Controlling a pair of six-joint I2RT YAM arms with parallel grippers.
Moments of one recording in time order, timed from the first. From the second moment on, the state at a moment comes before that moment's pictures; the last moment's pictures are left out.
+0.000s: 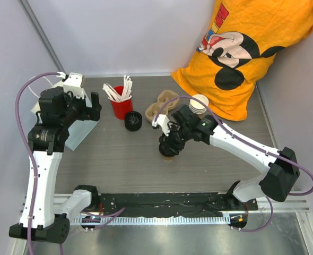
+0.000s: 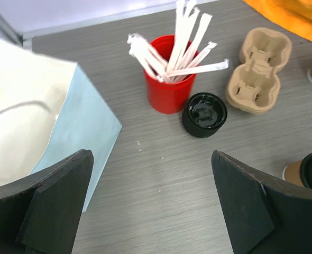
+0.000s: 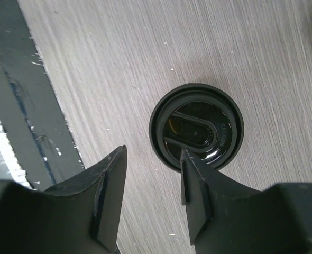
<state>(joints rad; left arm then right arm) -0.10 0.99 1.39 -0.80 0.09 0.07 0.80 1.39 1.19 -0.74 -0.36 -0.30</state>
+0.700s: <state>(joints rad) 0.04 0.92 1.30 -0.80 0.16 0.02 0.90 1.49 1.19 -0.69 -0.16 -0.26</state>
